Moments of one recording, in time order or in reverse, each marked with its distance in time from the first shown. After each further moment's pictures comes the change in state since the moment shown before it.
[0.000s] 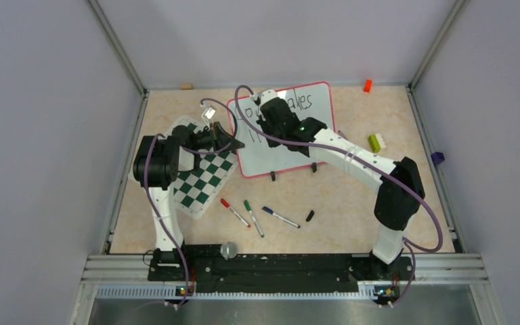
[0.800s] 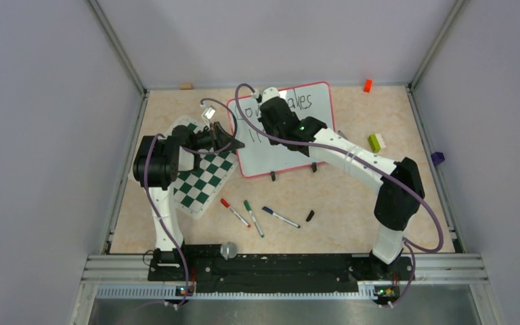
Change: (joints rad) left arm 0.000 0.000 0.000 -0.005 -0.002 0.000; right arm 0.005 0.000 0.015 -0.011 0.092 0.000
